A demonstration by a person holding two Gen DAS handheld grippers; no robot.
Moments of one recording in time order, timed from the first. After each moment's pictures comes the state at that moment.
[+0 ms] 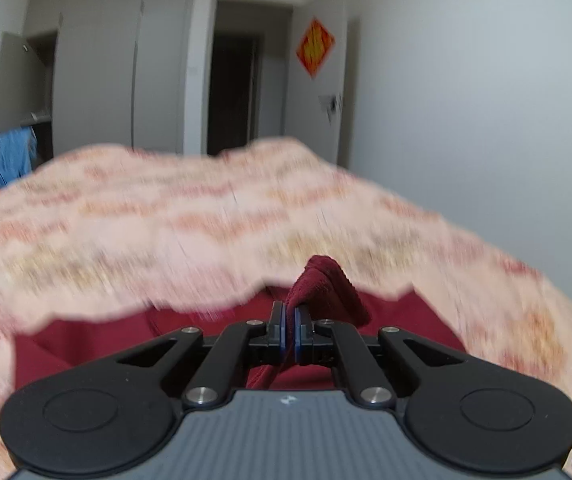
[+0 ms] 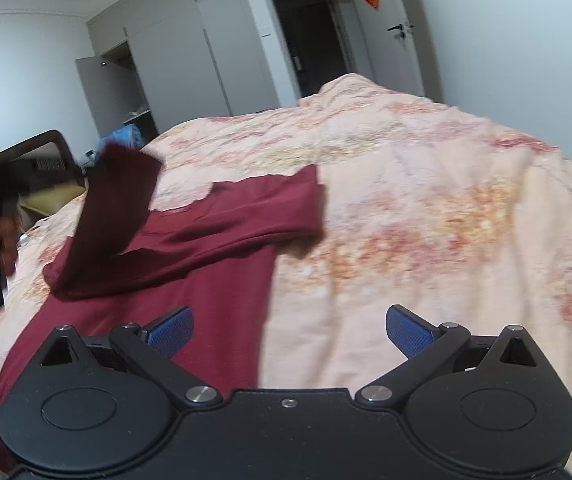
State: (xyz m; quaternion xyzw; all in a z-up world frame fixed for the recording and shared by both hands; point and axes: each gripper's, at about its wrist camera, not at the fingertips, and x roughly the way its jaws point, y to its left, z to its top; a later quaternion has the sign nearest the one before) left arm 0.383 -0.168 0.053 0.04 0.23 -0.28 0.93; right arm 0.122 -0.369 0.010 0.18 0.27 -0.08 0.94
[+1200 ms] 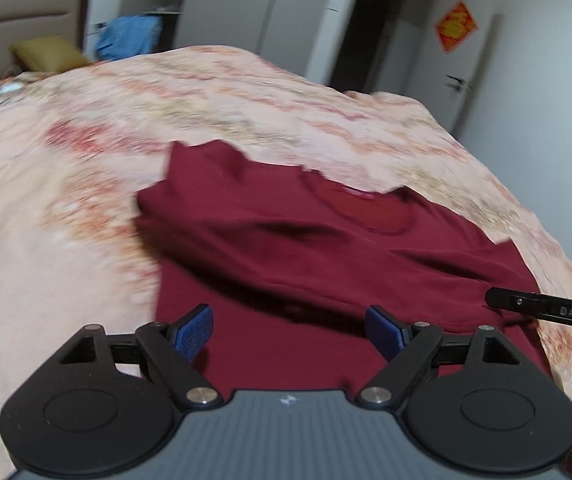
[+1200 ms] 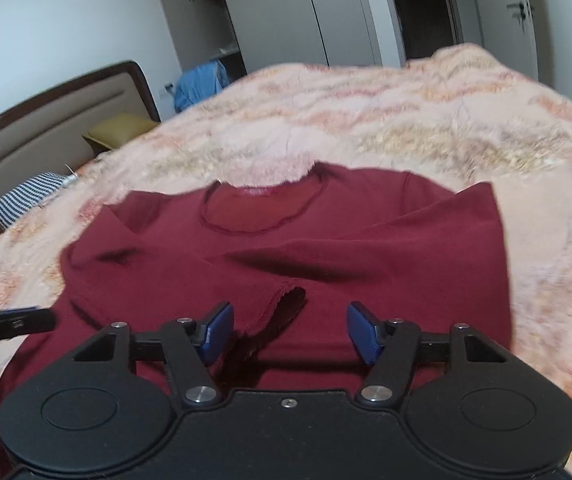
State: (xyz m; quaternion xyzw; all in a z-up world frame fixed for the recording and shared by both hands) left arm 0.327 -0.019 -0.001 -0.10 0.34 -0.11 0.93; right arm 0.323 -0.330 0.000 0.12 0.33 0.08 0.93
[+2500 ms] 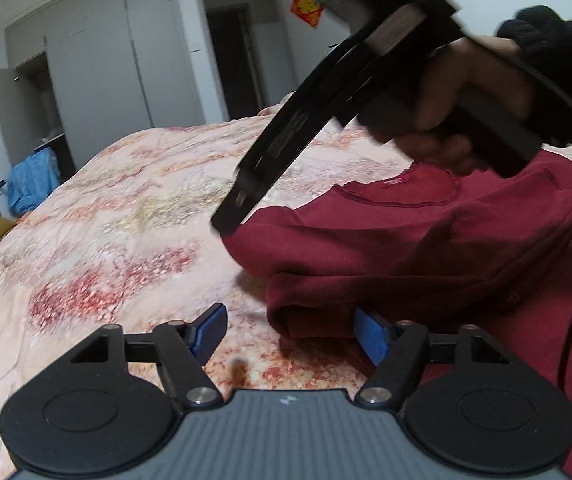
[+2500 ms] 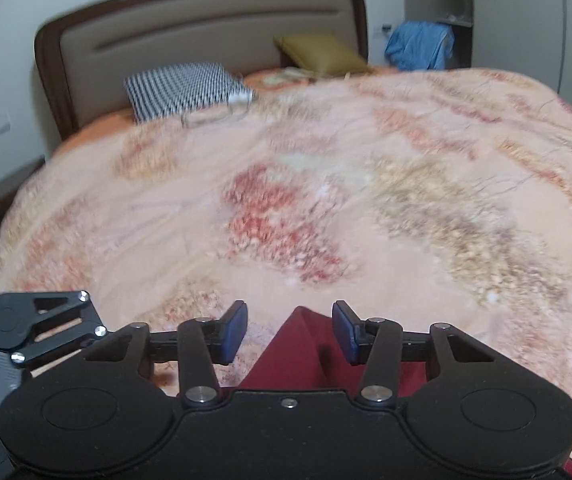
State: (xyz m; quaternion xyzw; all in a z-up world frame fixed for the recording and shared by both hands) left arm 0.422 0.058 -0.021 0.18 0.24 -0.25 0.92; right arm 0.576 -0.061 0.047 -0.07 0.36 0.35 0.86
